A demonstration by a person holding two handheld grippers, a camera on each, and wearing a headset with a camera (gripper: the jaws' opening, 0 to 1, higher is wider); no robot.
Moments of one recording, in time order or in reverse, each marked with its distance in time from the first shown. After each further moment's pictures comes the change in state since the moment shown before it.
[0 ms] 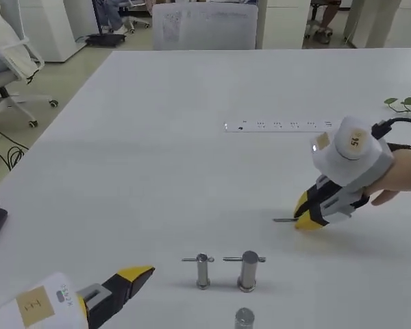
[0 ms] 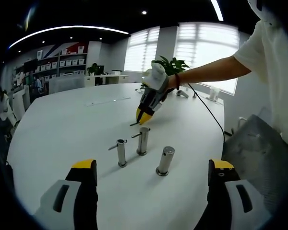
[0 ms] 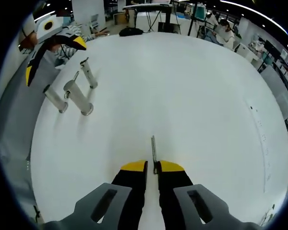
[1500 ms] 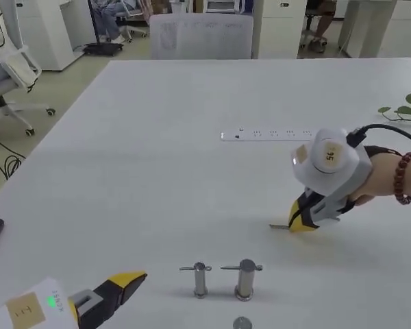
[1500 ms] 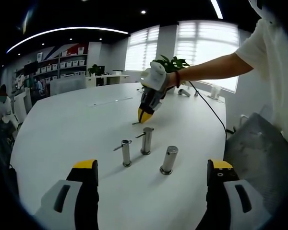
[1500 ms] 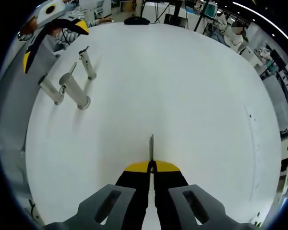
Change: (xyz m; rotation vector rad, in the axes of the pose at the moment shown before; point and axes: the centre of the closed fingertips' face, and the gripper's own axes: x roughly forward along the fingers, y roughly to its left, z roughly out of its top) left arm -0.005 0.007 0.001 0.021 0.010 0.019; right arm 0.000 -0.005 0.002 -0.088 0.095 -0.050
